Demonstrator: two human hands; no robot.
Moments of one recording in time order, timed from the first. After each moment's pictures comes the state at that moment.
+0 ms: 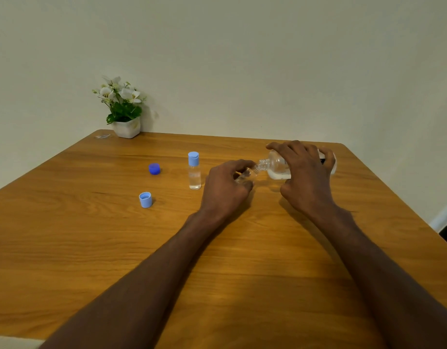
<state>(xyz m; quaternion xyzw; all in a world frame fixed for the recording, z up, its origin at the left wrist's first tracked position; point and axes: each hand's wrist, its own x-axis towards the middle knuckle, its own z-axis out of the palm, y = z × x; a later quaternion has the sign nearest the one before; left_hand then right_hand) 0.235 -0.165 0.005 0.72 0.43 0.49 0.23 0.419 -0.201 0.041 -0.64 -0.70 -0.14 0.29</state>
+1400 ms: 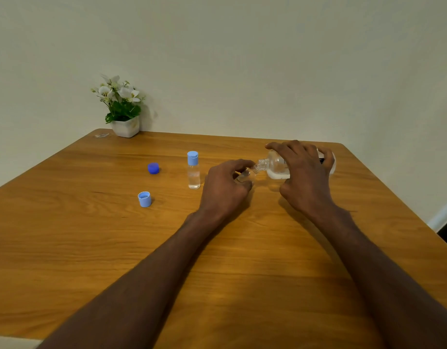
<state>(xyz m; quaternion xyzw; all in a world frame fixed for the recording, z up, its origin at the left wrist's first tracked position) 0.235 -0.163 0.003 0.72 0.43 0.50 0.23 0.420 -0.198 0.039 -0.64 -0.70 -0.14 0.29</state>
